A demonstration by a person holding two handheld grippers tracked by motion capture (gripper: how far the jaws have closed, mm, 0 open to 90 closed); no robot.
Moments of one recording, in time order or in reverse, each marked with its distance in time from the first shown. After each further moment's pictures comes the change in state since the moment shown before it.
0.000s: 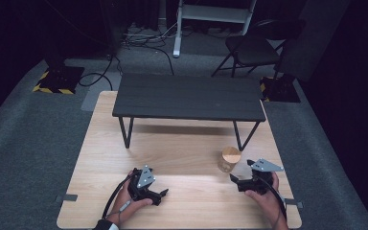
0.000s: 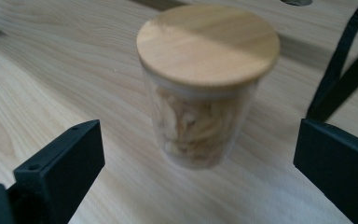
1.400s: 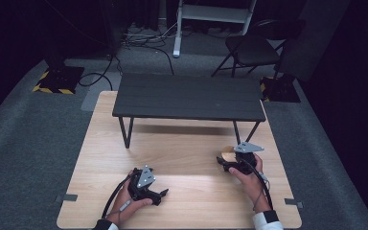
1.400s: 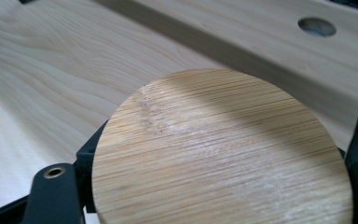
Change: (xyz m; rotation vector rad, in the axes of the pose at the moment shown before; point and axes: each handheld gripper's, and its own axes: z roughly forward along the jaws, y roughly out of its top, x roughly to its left) left arm 0.001 0.000 0.000 -0.001 -0.004 0.004; right arm 0.001 0.052 0.037 0.024 0.023 -0.035
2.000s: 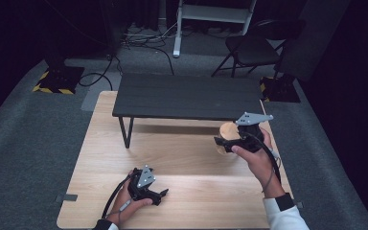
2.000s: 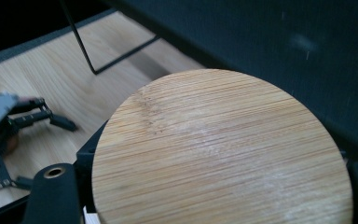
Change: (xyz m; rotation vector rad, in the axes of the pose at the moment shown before) left arm 0.000 0.000 0.000 0.000 -0.001 0.000; right arm 0.008 0.141 -0.063 0.007 0.088 -0.064
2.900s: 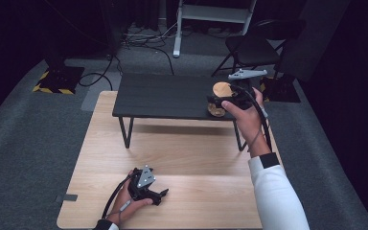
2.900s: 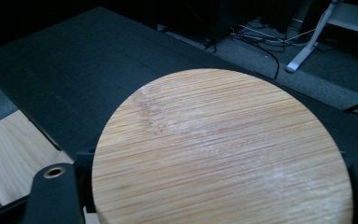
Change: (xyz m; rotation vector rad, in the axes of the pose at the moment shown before) left arm 0.000 0.000 0.000 0.000 0.001 0.001; right arm -0.028 0.084 0.029 -0.069 -0.097 0.072
